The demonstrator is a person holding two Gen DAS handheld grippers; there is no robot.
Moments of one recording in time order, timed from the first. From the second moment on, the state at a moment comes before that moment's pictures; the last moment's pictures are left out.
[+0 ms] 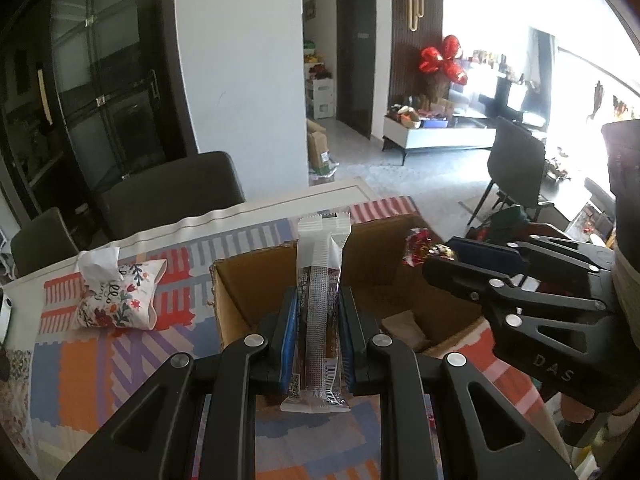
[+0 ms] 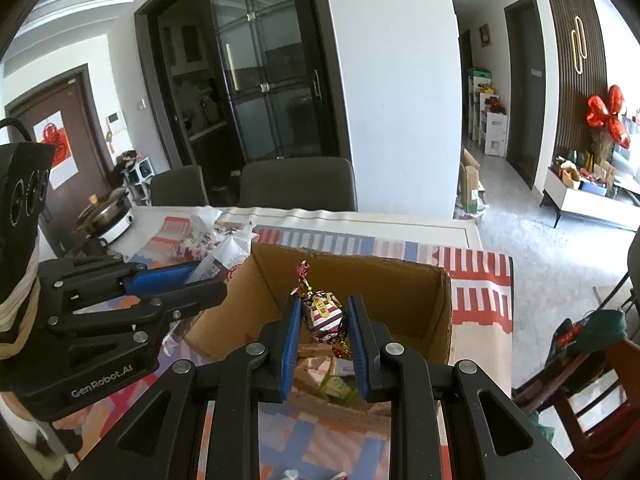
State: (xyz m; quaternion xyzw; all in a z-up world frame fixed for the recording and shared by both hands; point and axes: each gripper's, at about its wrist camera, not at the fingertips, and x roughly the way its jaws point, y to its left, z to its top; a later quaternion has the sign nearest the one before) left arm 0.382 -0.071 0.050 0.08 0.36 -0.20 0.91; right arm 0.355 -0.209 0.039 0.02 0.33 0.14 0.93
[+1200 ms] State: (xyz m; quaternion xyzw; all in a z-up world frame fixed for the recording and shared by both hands) left arm 0.244 -0.092 0.023 0.13 0.31 -0.16 0.93; right arm 0.247 -0.229 -0.003 -0.05 0.33 0.14 0.93
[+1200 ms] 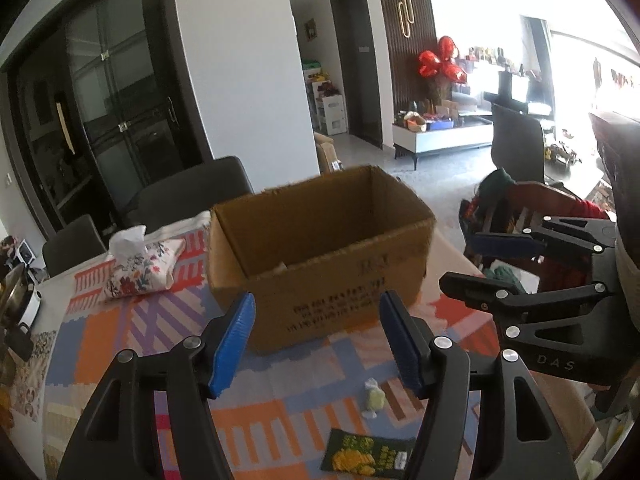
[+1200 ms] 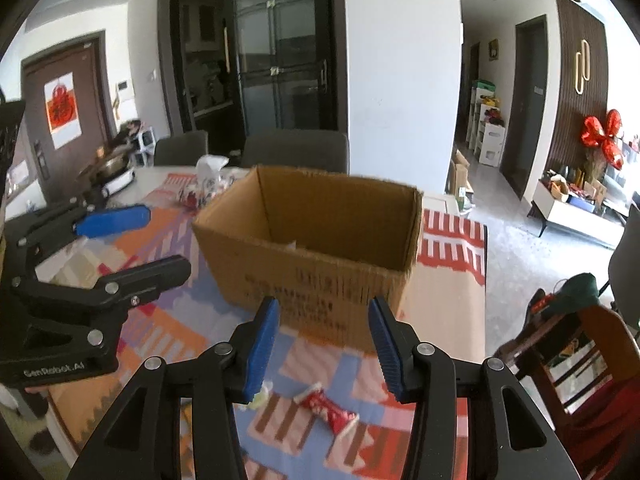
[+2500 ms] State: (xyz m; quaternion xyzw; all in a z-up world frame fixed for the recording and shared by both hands) left arm 0.267 -0.119 -0.121 0.10 0.49 -0.21 0.84; right arm 0.264 -0.219 -0.136 -0.13 0.48 0.17 0.85
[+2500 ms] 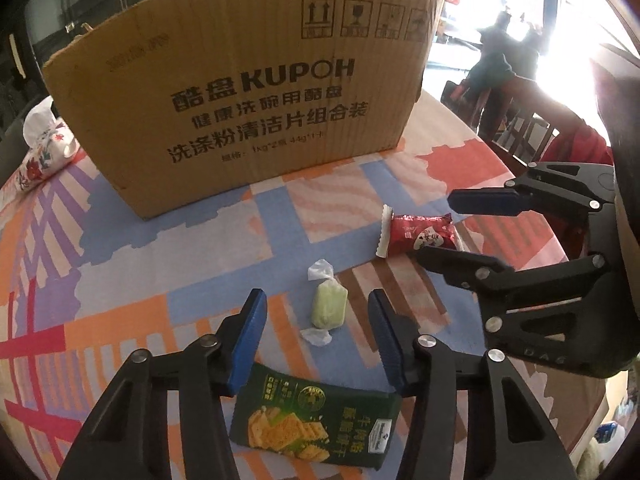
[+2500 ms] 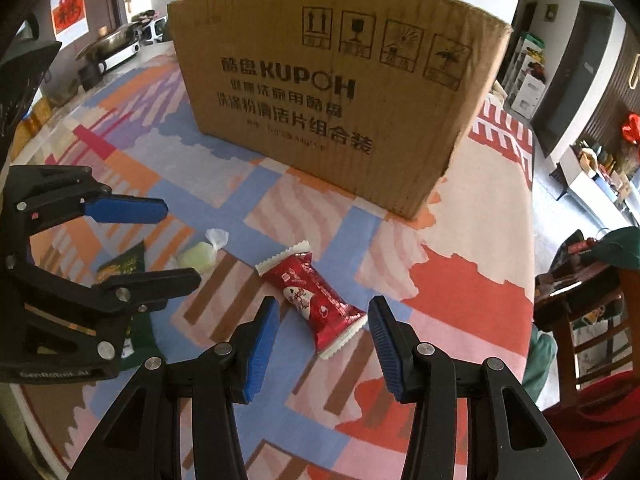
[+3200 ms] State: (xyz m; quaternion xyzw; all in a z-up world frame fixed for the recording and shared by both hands) left arm 0.277 -0.113 -0.135 0.07 0.51 -0.21 0.83; right arm 0.277 -0.211 -0.147 -0.08 0.49 0.17 0.85
